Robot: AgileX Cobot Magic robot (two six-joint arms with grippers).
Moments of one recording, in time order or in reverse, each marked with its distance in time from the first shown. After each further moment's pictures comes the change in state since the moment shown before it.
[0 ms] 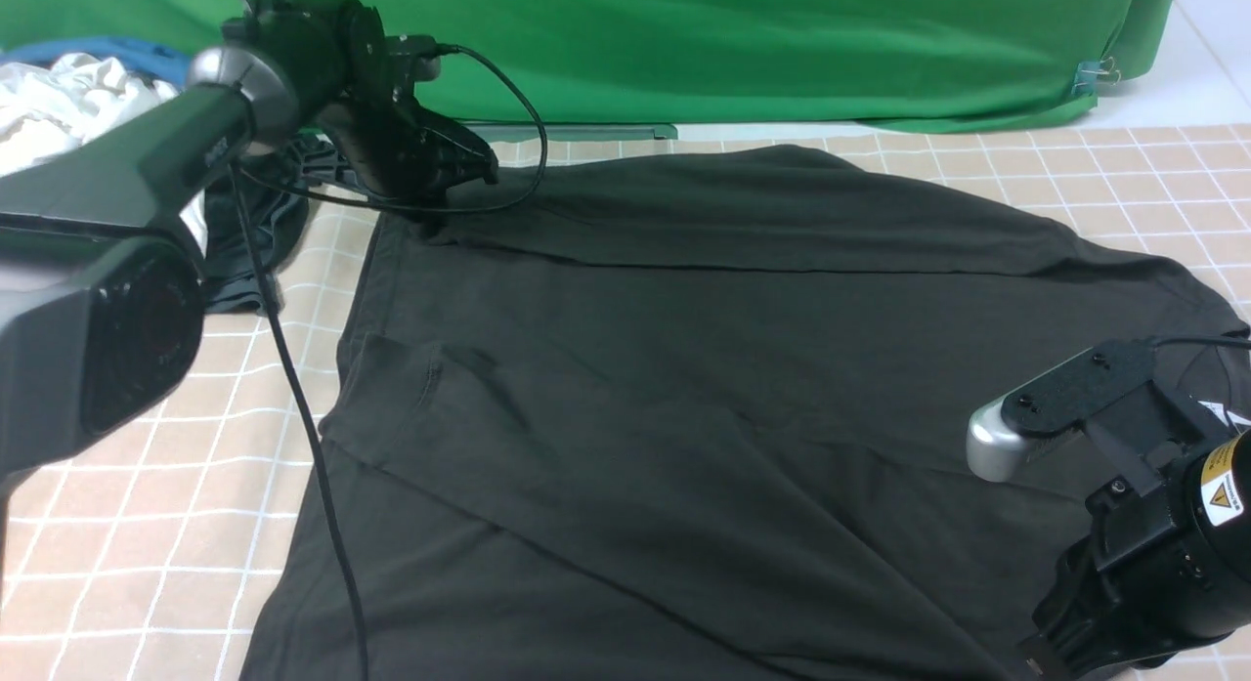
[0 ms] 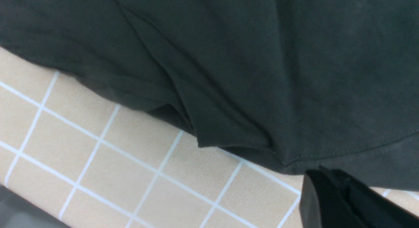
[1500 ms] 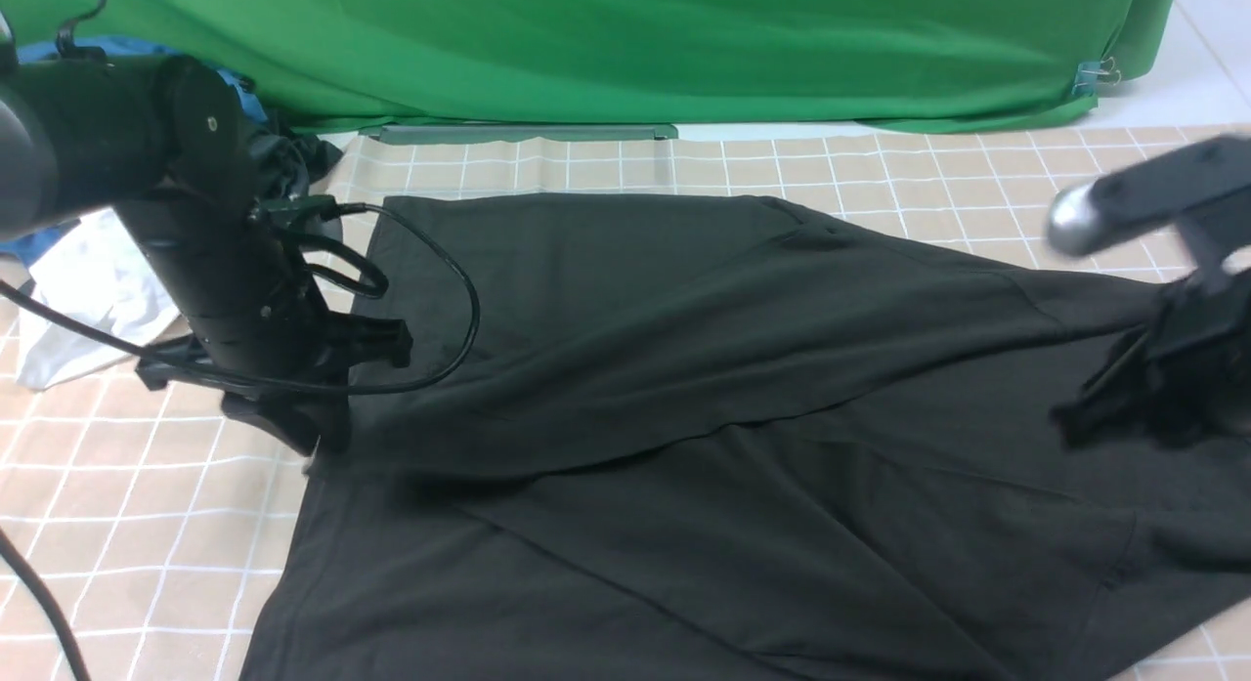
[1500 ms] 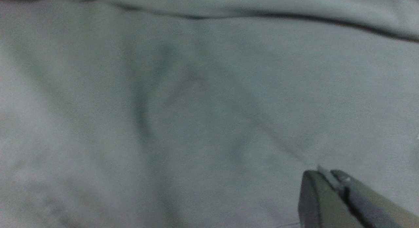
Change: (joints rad) right arm -0.164 0.011 -0.164 -0.233 -0.121 0.158; left arm -0.002 -0.634 0.922 -0.052 0.117 -0.058
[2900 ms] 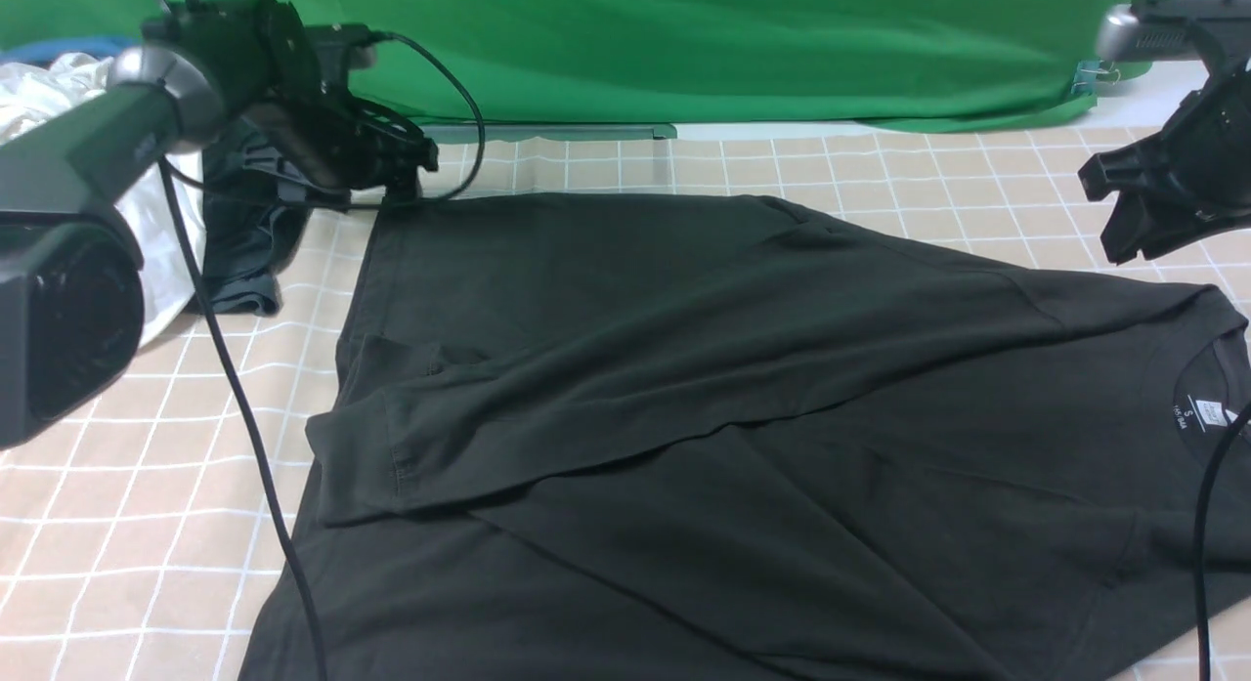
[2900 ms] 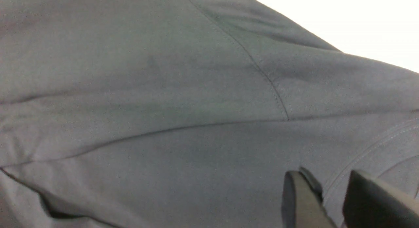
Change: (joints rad) right arm -0.365 0.577 -0.603 0.277 0.233 -0.279; left arm 0.098 0.657 -0.885 -0.045 -0.253 0.218
